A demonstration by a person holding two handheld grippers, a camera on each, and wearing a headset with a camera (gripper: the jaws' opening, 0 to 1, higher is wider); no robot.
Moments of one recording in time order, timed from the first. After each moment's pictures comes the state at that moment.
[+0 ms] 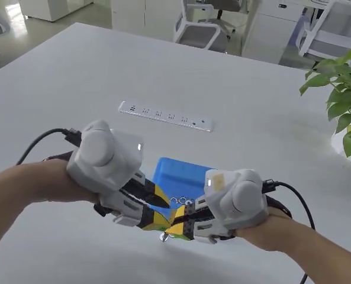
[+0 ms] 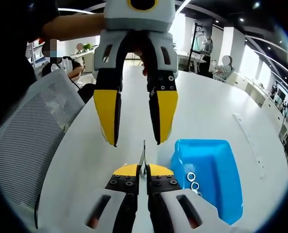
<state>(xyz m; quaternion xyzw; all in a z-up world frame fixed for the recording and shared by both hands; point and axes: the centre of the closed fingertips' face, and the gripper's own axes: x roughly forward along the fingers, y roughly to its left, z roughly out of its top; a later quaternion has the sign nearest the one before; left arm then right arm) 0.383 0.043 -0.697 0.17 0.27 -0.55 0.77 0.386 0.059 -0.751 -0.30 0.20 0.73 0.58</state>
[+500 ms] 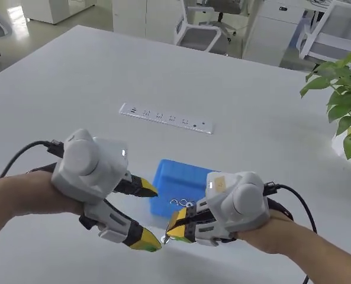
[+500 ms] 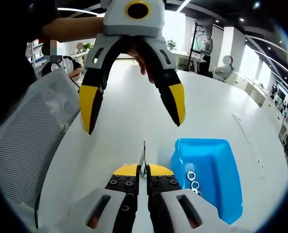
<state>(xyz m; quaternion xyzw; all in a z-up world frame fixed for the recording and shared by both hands) 0.379 0.059 -0.702 0.15 0.28 -0.52 0.80 0.386 0.057 -0.750 -0.30 0.20 0.73 0.57</state>
